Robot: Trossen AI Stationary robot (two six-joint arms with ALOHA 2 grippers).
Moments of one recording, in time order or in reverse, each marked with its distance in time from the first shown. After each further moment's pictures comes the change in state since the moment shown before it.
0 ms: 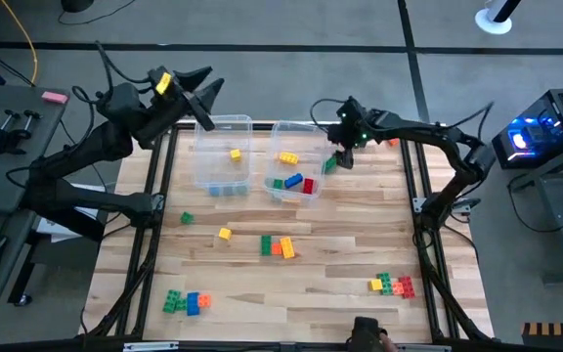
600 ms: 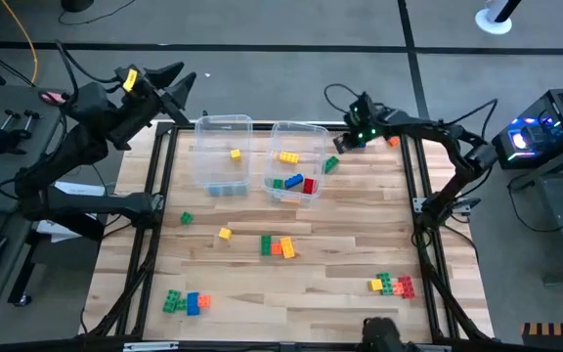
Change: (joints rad) left arm 0.059 -0.131 0.000 -0.111 0.000 -0.014; right arm -0.127 0.008 -0.092 0.105 -0.079 0.762
